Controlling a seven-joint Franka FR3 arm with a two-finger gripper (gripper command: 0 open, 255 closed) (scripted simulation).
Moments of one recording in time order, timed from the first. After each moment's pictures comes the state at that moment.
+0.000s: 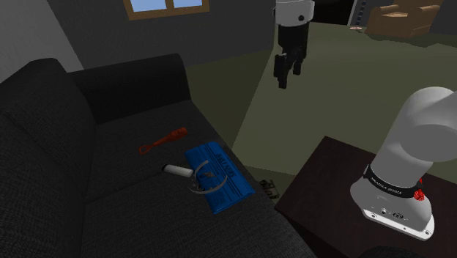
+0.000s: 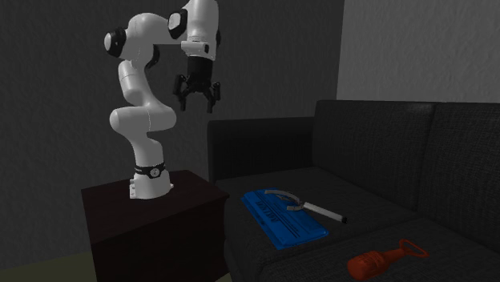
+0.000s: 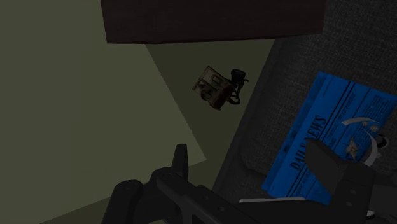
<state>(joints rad) 0.02 -0.64 0.20 -2.38 -0.01 1.71 0.16</state>
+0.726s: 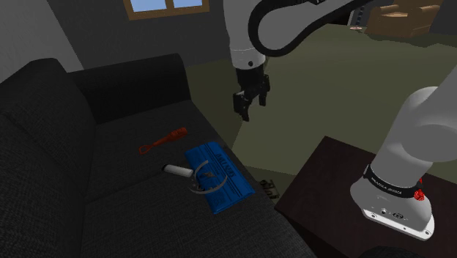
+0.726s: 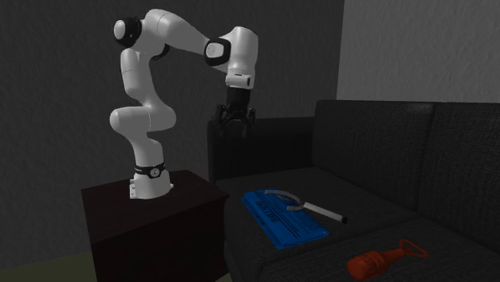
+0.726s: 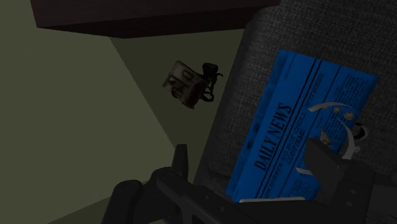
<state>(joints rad) 0.04 -0.30 0.38 -2.30 0.01 1.92 0.40</state>
